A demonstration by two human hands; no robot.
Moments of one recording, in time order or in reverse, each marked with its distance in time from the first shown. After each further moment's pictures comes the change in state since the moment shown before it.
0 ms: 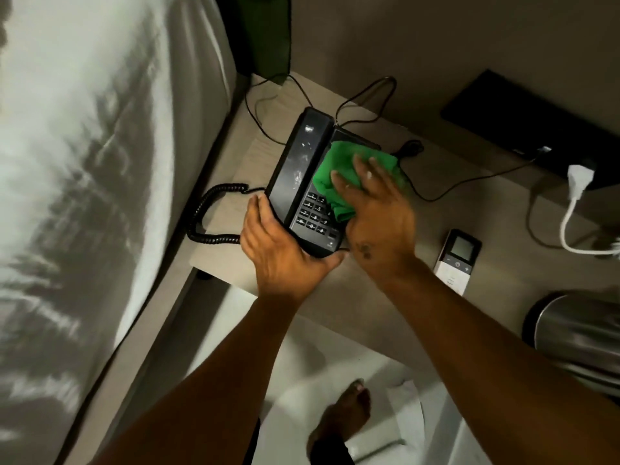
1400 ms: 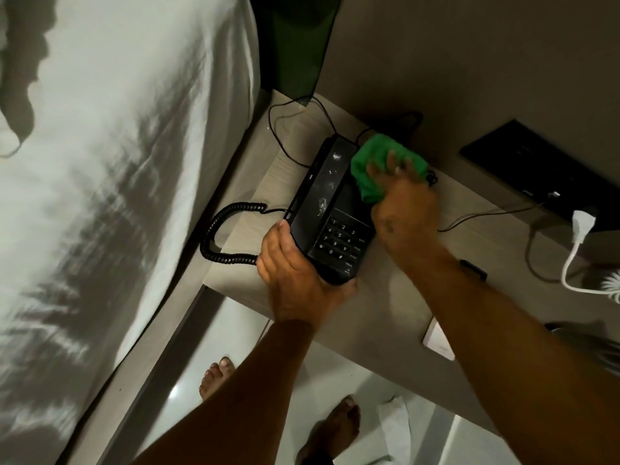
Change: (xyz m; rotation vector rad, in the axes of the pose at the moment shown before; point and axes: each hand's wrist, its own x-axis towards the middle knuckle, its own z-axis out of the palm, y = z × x) left_hand 0.002 -0.012 0.012 0.060 0.039 0.016; right_hand 0.066 0.010 0.005 -0.204 -0.004 0.096
